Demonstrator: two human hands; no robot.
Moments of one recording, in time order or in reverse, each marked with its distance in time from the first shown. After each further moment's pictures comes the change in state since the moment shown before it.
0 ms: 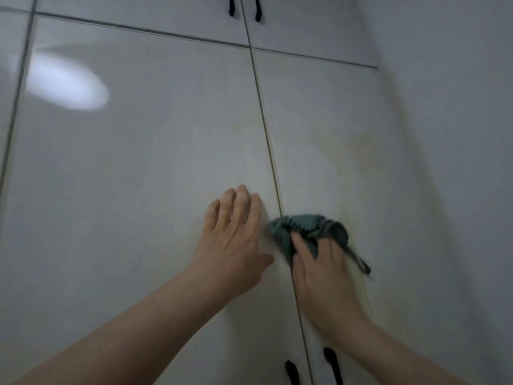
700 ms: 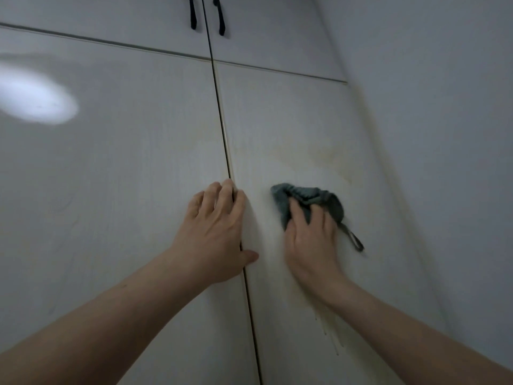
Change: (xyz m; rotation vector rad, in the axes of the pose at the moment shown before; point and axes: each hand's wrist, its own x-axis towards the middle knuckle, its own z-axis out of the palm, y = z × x) left_hand 0.063 0.031 -0.006 0.103 0.020 0.045; right_hand 0.090 0.053 -0.014 0.098 0.120 0.082
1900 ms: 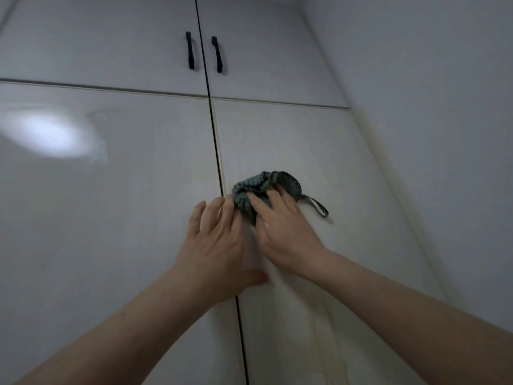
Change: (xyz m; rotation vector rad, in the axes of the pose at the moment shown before) left_hand 0.045 0.001 -0.011 0.057 0.061 -0.062; right_hand 0.095 -0.035 -0.013 0.016 -0.062 -0.430
